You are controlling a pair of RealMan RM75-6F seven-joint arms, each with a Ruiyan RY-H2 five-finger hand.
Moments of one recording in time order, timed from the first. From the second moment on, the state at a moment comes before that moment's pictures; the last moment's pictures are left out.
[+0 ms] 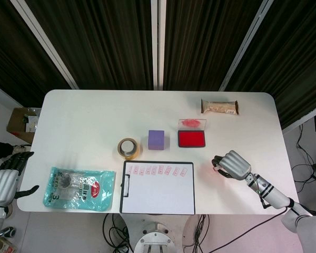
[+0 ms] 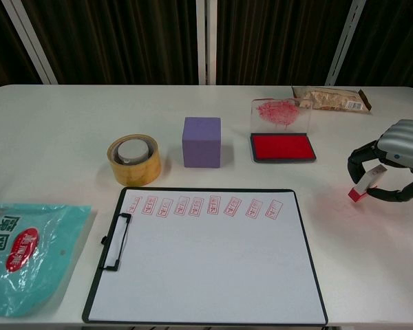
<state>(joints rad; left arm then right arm) -0.06 -1.13 0.00 -1.56 1.52 1.48 -0.03 0.54 -1.69 -0.25 -0.56 -1.80 1.37 0.47</state>
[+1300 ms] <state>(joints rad) -0.06 -1.12 0.00 -1.57 1.52 1.48 -0.04 0.52 -1.78 -0.23 -0.47 -1.81 1.33 0.55</state>
